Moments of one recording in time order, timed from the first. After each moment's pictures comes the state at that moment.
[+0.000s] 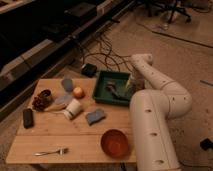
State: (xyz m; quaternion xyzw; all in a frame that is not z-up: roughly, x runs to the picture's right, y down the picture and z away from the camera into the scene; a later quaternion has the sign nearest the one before) arm 0.206 0.010 1.002 -0.23 0.24 0.73 0.60
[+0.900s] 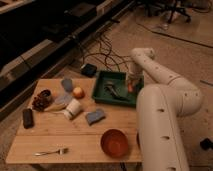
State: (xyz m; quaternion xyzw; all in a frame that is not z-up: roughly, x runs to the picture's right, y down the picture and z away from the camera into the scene) arm 0.168 -0.046 0.950 -0.24 0.16 0.74 0.61
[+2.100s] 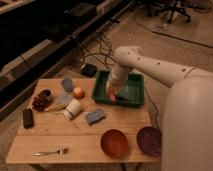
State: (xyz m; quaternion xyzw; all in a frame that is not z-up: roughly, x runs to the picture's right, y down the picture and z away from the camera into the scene) arm 0.027 0.023 0.796 -0.34 0.14 0.66 0.66
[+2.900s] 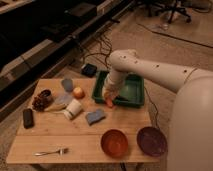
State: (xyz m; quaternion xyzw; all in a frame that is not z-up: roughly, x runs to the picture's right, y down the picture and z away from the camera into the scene) arm 0.014 0.050 0.771 -0.35 0.12 0.63 0.68
